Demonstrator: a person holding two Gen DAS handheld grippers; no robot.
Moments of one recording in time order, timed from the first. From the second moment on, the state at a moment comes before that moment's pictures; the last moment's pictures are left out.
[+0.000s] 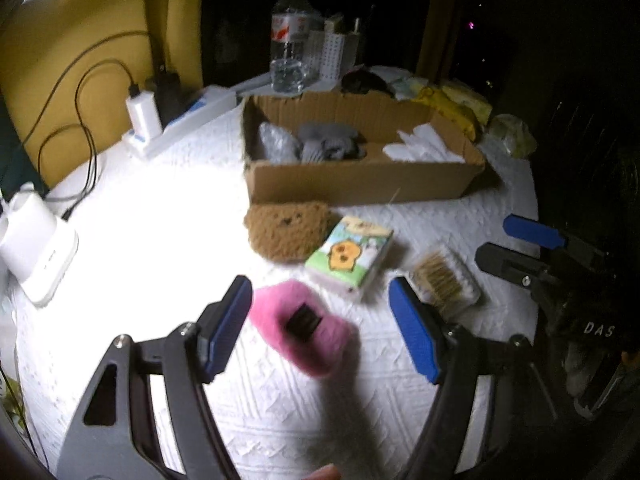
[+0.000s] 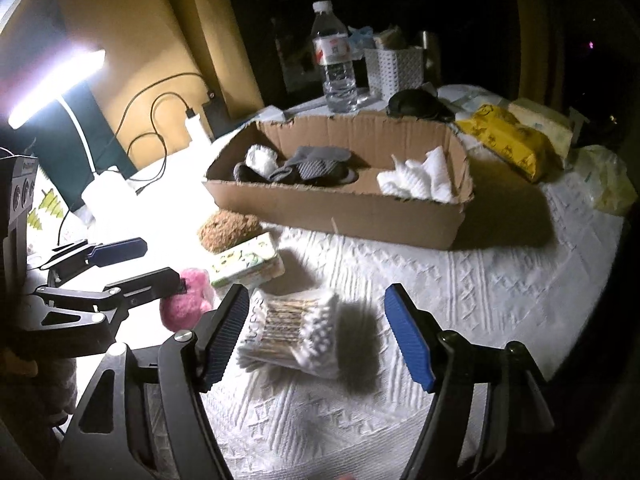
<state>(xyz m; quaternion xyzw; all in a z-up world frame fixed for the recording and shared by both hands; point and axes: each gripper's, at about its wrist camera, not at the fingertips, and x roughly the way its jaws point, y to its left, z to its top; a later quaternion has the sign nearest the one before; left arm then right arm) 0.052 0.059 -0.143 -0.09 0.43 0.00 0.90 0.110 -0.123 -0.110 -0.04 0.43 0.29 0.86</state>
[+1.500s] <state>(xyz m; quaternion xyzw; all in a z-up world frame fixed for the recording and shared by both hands) 0.050 0.056 -0.177 -0.09 0.45 -0.03 0.89 0.118 -0.115 -0.149 -0.04 0.48 0.33 0.81</state>
